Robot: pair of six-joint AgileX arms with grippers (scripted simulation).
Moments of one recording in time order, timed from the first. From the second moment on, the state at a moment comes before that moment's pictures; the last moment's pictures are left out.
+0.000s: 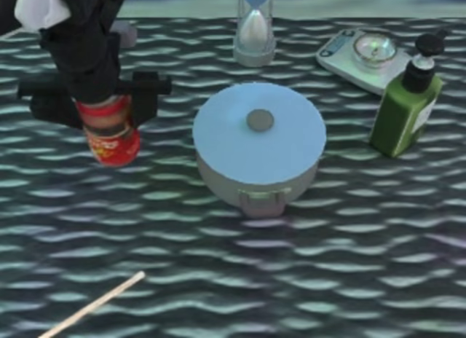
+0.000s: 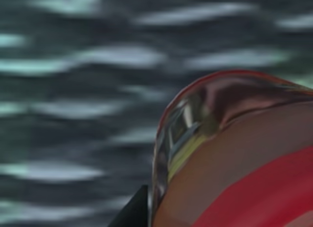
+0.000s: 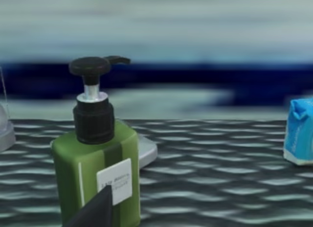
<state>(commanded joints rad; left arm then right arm) -0.32 1.97 1.58 -1.00 -0.07 -0.30 0.00 0.00 0.00 0.00 0.00 0.00</state>
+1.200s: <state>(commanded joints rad) -0.31 2.04 1.49 -0.83 -0.07 -0.30 0.00 0.00 0.00 0.00 0.00 0.00</state>
